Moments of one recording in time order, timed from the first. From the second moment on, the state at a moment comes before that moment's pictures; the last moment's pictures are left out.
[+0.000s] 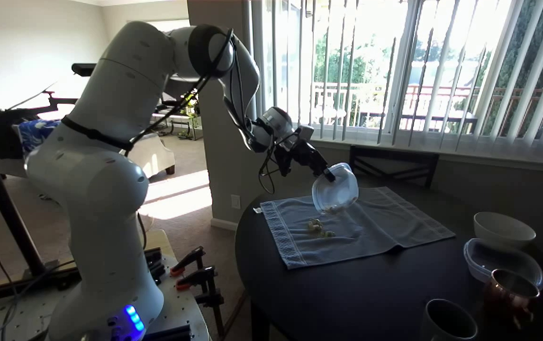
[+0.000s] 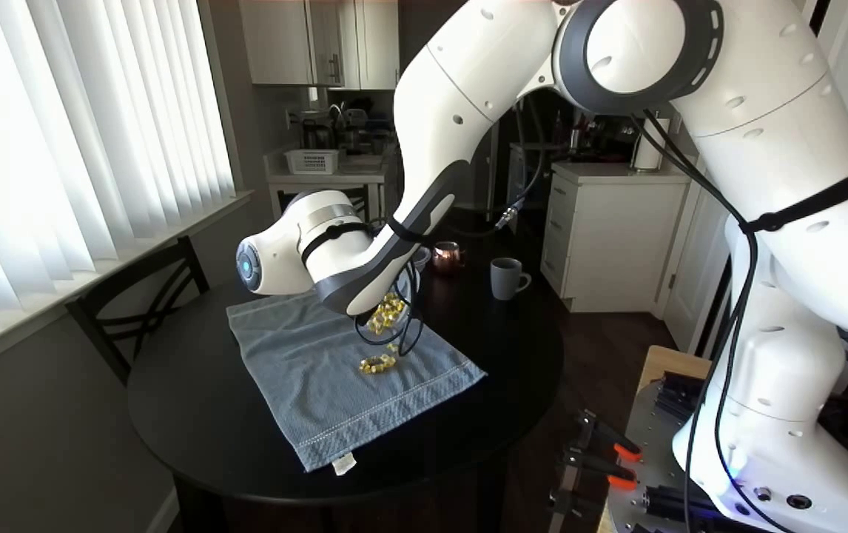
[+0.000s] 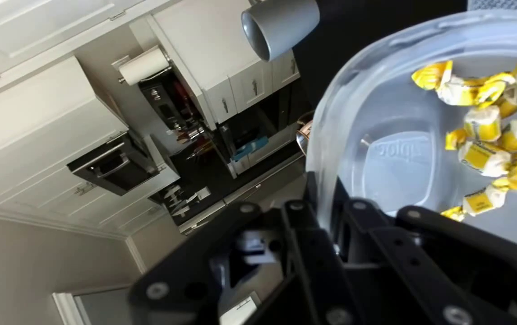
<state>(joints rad) 0.44 0.67 -0.06 -1.67 -1.08 1.55 1.34</state>
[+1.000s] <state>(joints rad) 0.38 0.77 0.03 -1.57 -1.15 1.44 1.34</state>
